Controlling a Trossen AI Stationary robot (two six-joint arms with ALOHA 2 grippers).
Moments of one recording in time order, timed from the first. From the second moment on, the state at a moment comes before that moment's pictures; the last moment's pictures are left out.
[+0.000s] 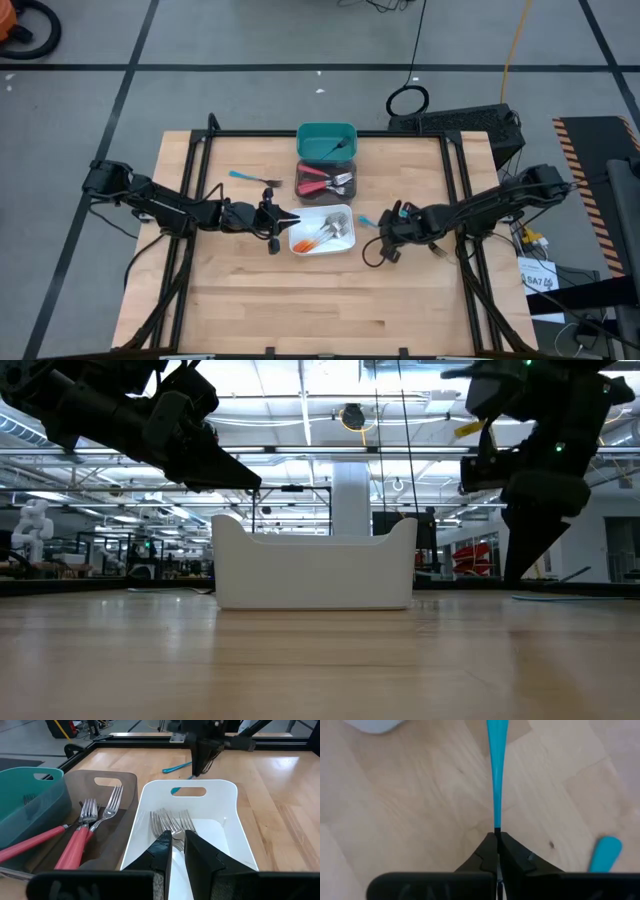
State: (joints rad) left arm -0.15 1.31 0.43 0.54 -0.29 -0.06; right arm 0.22 1.38 0.66 -0.58 0.23 0.72
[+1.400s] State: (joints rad) left arm -0.15 1.31 0.43 0.54 -0.29 -0.07; right arm 0.04 0.96 0.67 -0.18 0.31 0.04
